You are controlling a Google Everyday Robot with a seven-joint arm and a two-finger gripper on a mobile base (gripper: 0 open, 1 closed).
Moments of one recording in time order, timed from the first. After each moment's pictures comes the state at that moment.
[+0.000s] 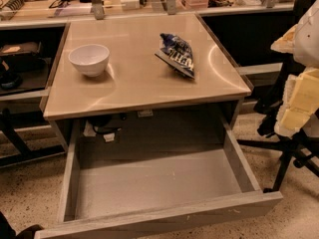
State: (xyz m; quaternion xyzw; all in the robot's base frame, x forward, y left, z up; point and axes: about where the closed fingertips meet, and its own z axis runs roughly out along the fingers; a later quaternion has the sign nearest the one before) arm 0.438 -0.217 0.976 -0.60 0.78 -0.03 0.16
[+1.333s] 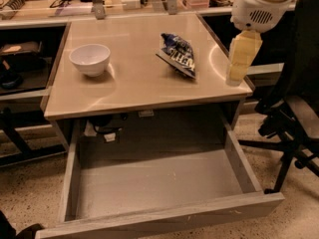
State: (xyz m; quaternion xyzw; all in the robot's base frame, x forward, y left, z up) arm 0.564 -0.177 0.974 -0.61 0.77 -0.08 0.15
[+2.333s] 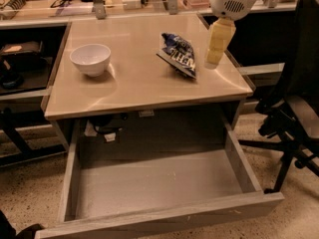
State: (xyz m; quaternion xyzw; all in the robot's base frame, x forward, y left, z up) arm 0.627 -0.141 0.980 -0.62 0.75 -0.10 0.20
